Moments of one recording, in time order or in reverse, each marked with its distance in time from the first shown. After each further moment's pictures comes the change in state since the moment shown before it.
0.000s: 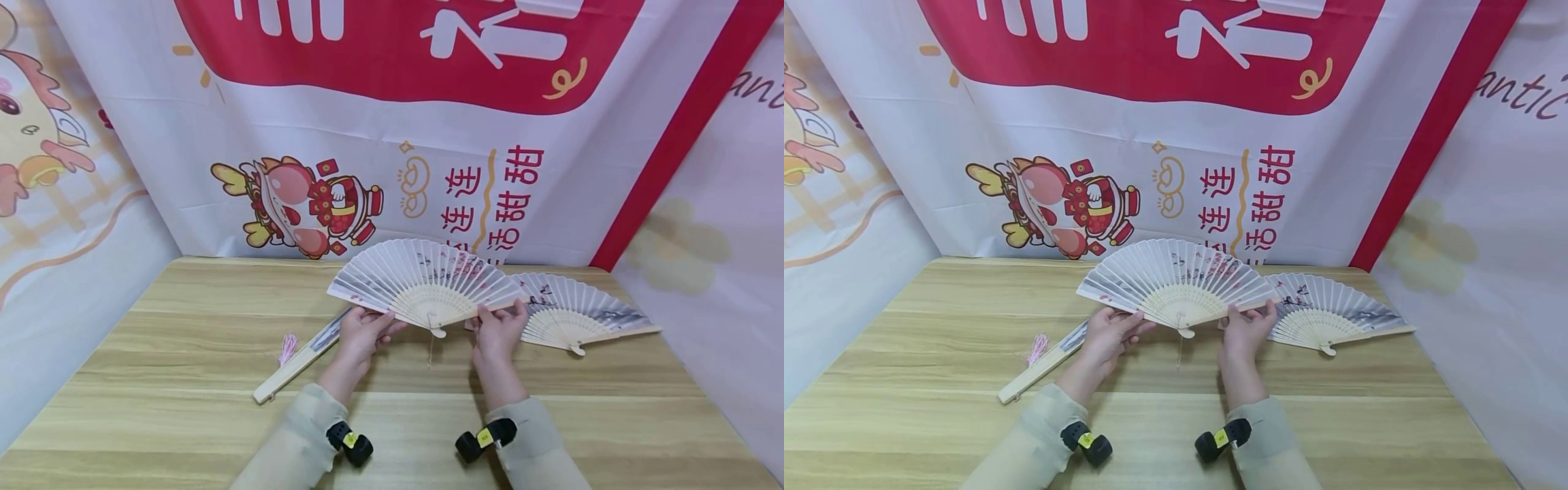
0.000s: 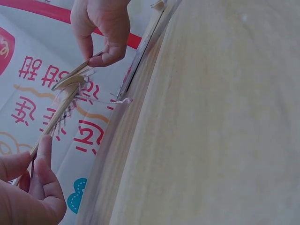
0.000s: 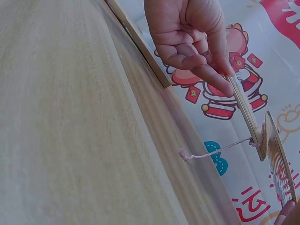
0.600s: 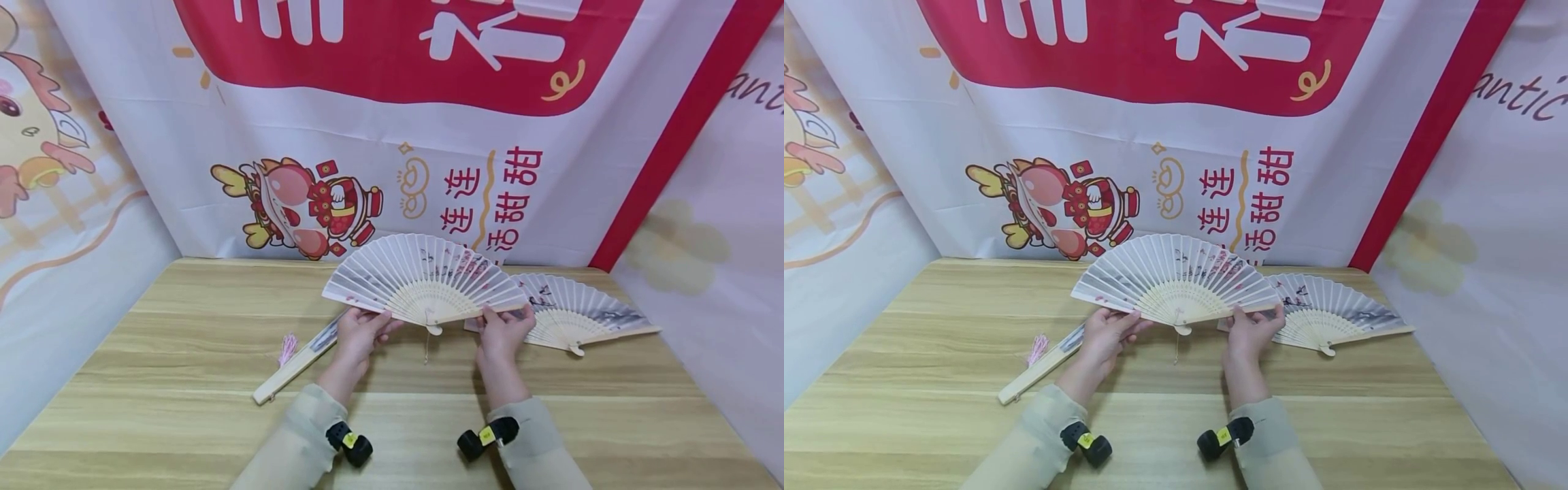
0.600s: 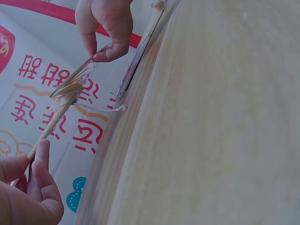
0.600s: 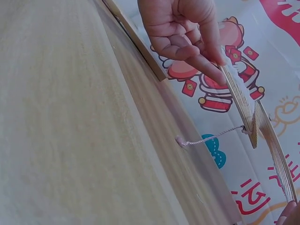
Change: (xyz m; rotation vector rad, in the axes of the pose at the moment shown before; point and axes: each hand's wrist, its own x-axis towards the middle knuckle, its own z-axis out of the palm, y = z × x) left_hand 0.001 0.000 -0.001 -0.022 0.039 0.020; right_hand 0.006 -0.003 -0.004 0.077 0.043 0.010
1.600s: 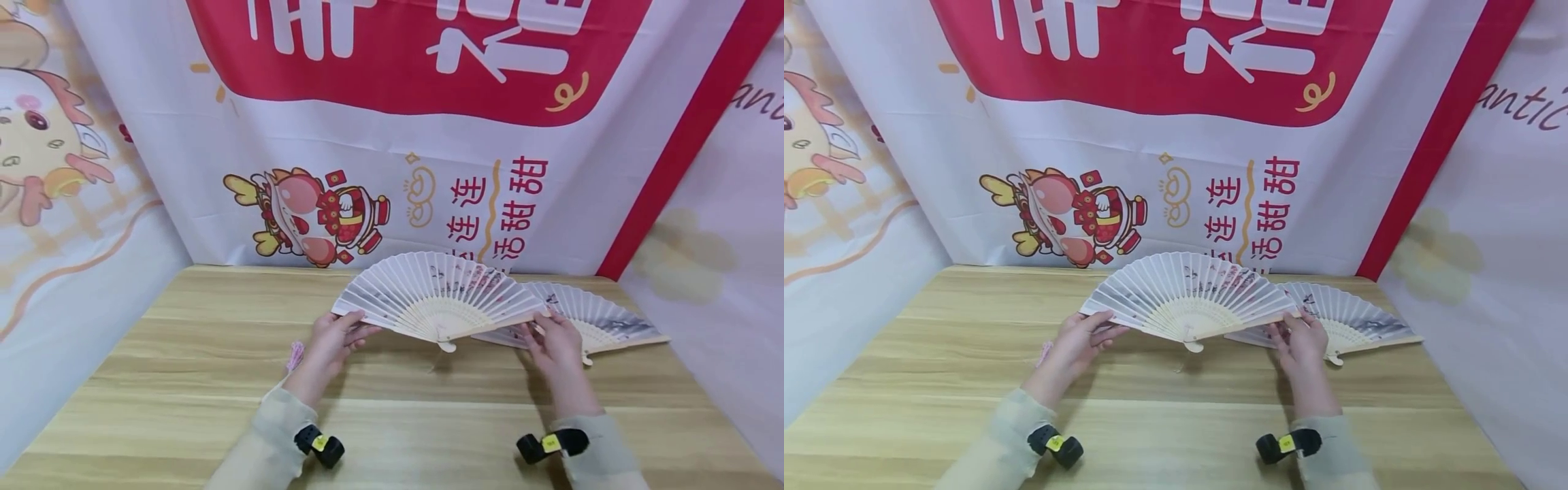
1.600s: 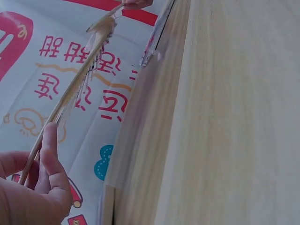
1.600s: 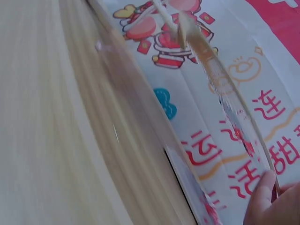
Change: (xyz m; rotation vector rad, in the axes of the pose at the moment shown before) left_hand -0.007 0.036 -0.048 0.015 -0.046 -0.058; right_hand 0.030 -0.064 -0.057 -0.074 -0.232 0.282
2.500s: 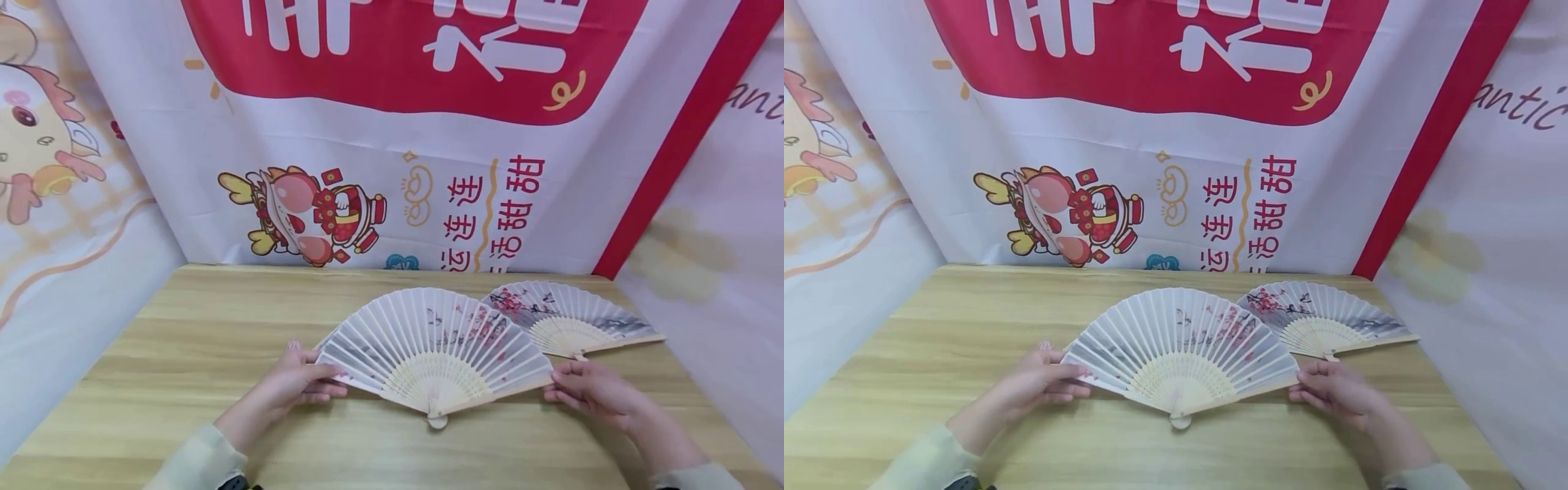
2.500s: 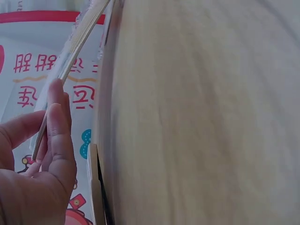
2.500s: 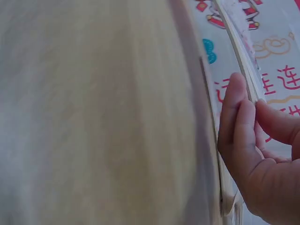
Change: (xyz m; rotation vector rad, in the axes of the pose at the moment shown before) left_hand -0.052 0.005 -0.059 0.349 -0.296 -0.188; right_hand -0.008 -0.024 -0.113 -0.517 -0.771 0.258
